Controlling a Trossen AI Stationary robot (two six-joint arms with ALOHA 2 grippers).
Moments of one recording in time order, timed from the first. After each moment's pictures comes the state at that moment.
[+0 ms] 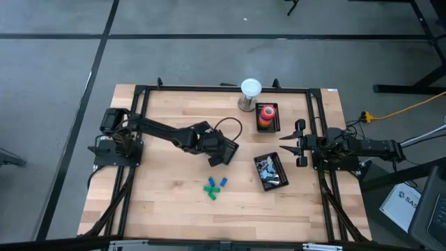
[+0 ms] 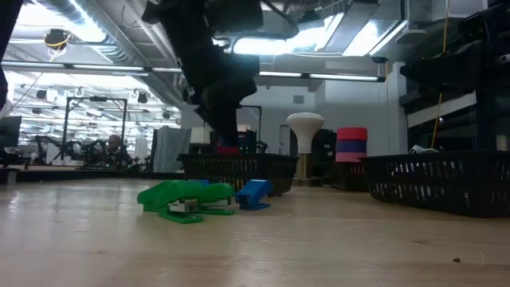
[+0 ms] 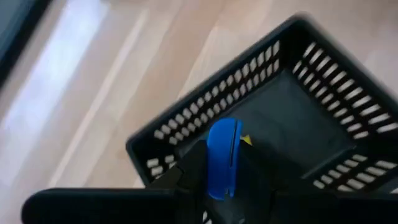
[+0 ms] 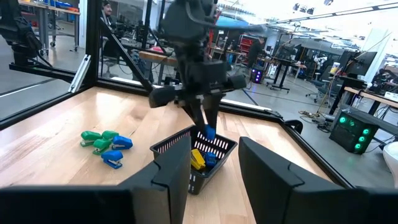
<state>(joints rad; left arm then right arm) -0.07 1.78 1.20 -0.55 -0.48 -0.39 0.00 0.01 0.01 0.02 -0.02 -0.20</state>
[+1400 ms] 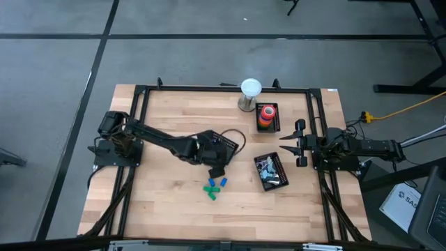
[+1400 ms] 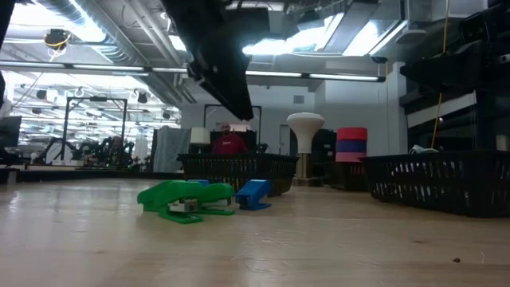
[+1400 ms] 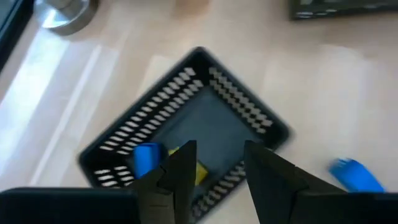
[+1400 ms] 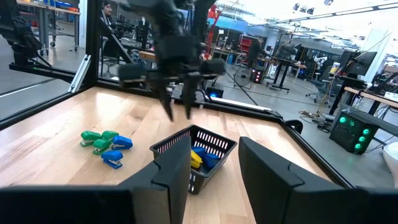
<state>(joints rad) -0.20 1.78 1.30 -0.60 -0.47 -0.40 0.00 0.01 0.01 0.02 -0.02 -0.20</state>
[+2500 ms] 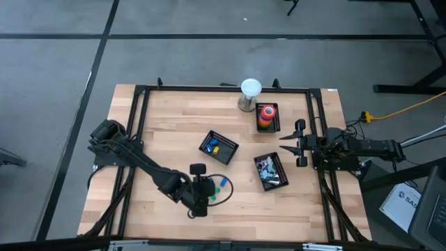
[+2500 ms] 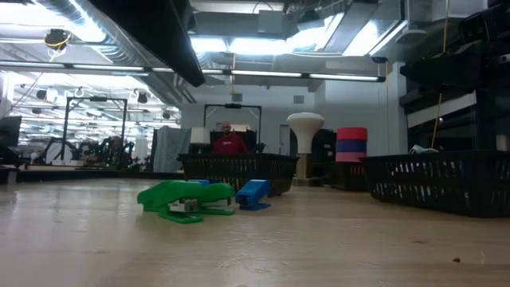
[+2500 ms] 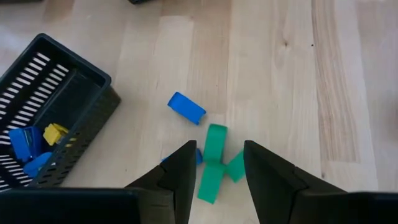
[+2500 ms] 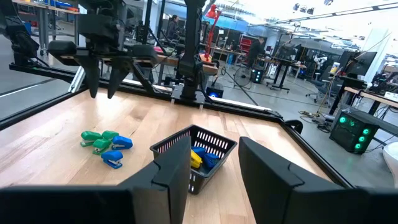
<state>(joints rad) -0.56 1.78 1.30 -0.60 -0.48 -0.51 0.00 0.01 0.01 0.02 -0.02 -0.20</state>
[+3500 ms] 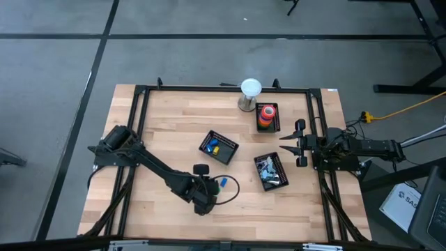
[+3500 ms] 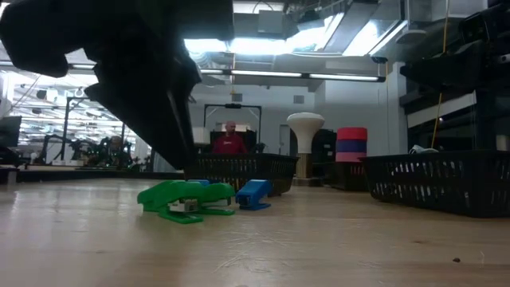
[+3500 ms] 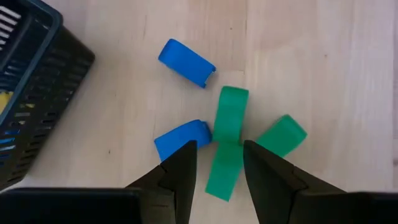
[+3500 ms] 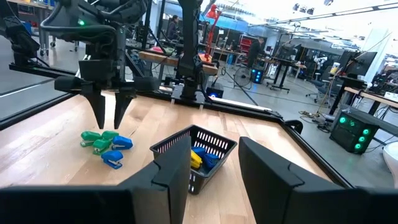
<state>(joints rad) -0.51 1.92 1.30 -0.62 -0.40 -0.50 0.00 0.01 0.01 0.02 -0.02 -0.20</state>
